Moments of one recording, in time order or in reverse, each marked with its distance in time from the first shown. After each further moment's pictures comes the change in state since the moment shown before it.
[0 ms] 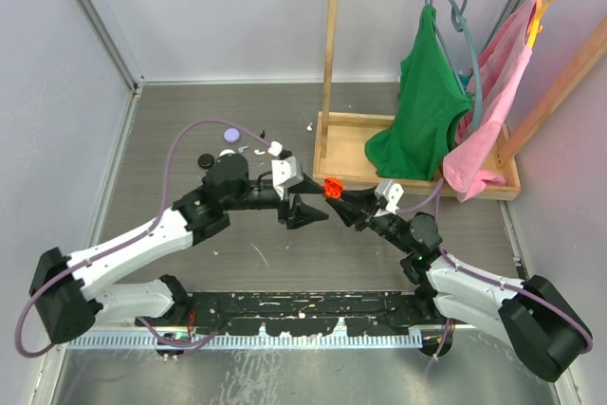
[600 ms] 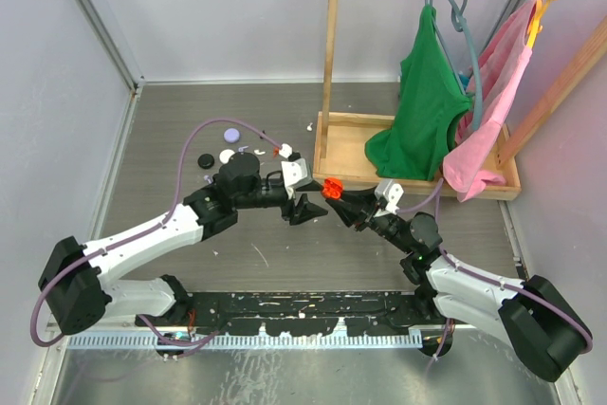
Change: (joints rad) left arm 0.019 0.024 -0.019 -0.034 -0.084 0.124; right arm 0.000 0.000 0.000 0.000 -0.003 0.000
